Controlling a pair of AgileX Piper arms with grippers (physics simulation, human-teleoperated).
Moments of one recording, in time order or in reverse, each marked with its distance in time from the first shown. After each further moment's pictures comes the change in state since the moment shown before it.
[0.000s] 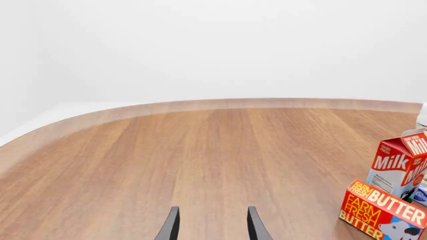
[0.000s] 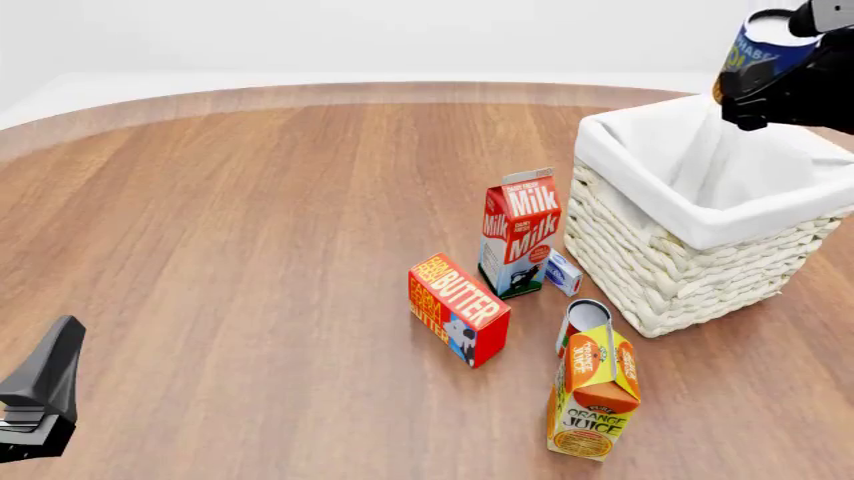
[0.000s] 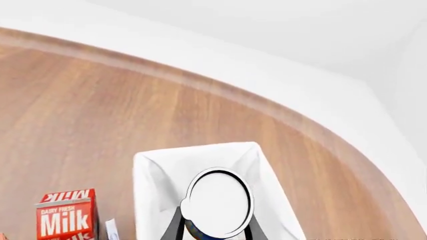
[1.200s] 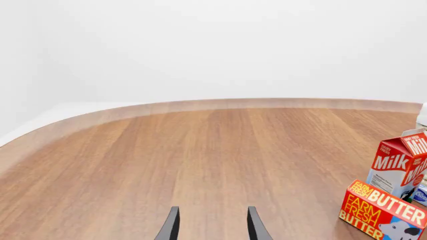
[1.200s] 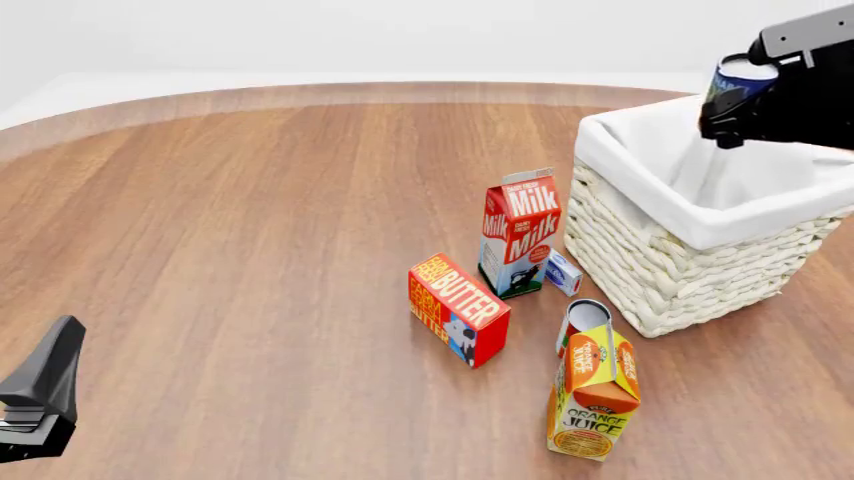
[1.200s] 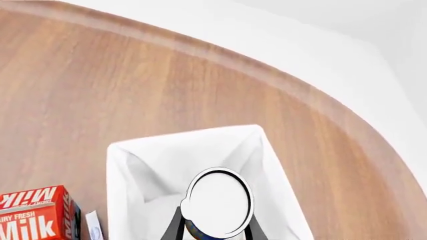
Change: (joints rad) left arm 0.000 0.000 0.000 0.000 0.000; right arm -0.048 0.199 -0.087 0.039 -0.015
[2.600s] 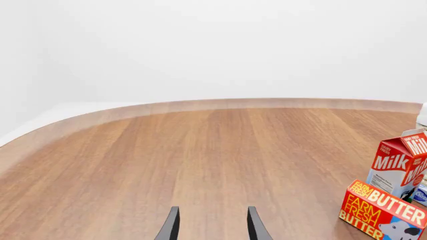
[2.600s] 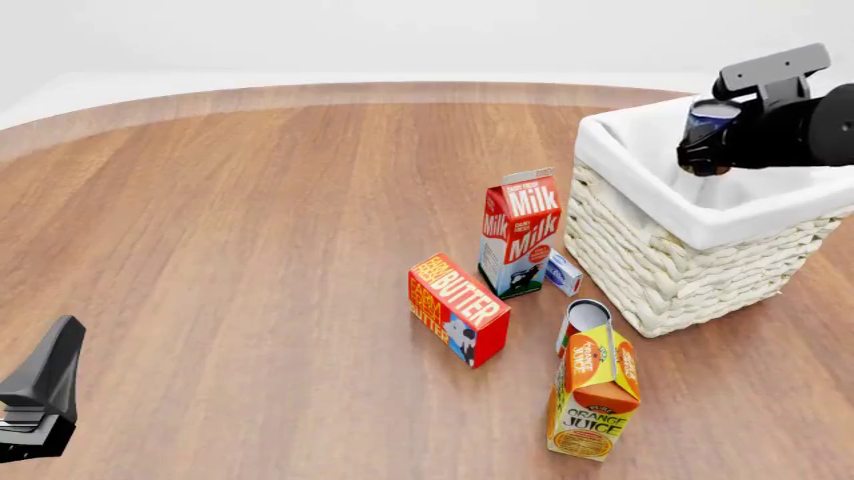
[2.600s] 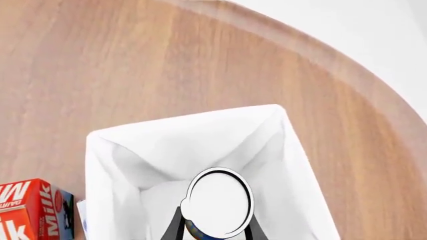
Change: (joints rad) left arm 0.000 0.000 0.000 0.000 0.000; right arm -0.010 0.161 -0.055 0.055 0.002
